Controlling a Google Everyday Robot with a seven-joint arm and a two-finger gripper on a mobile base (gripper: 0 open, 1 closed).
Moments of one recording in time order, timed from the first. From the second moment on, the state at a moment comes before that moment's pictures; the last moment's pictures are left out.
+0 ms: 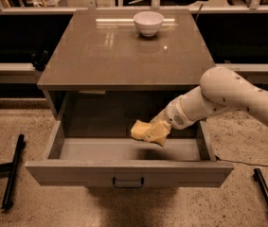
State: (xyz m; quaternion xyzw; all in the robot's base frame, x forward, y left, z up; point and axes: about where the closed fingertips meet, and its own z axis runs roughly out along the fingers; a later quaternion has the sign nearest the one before) arm 0.550 -0.068 0.700 -0.48 0.81 0.24 0.25
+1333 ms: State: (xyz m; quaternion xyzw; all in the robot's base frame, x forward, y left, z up) arm 0.622 -0.063 0.648 -0.40 0.84 0.21 0.31
